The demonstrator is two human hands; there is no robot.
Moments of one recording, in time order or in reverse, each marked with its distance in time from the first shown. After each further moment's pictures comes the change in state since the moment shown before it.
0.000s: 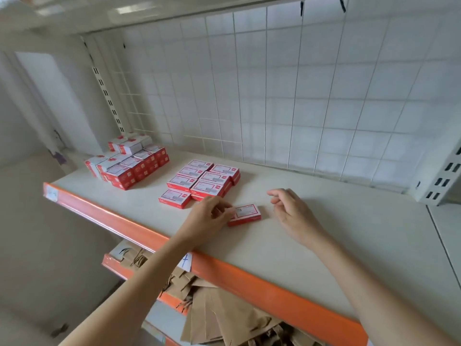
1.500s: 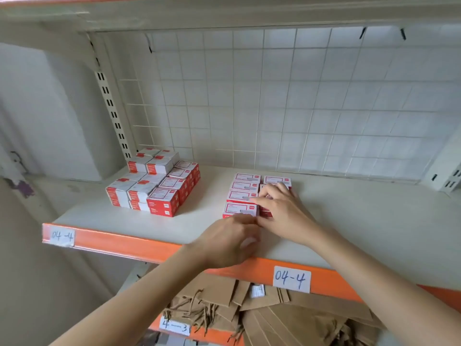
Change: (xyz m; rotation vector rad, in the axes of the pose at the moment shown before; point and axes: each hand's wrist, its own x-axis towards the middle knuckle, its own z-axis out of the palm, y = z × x) left_hand 0.014 -0.113 -0.117 0.234 -0.339 0.767; right_hand 0.064 -0.147 0.120 -0.629 0.041 -0.160
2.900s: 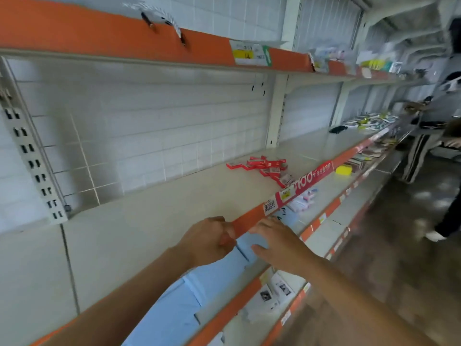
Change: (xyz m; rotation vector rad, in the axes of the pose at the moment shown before) left_hand 0.377 0.545 0.222 -0.159 -0.226 0.569; right_hand -0.560 0.320 -0.280 -0.146 -0.003 0.971
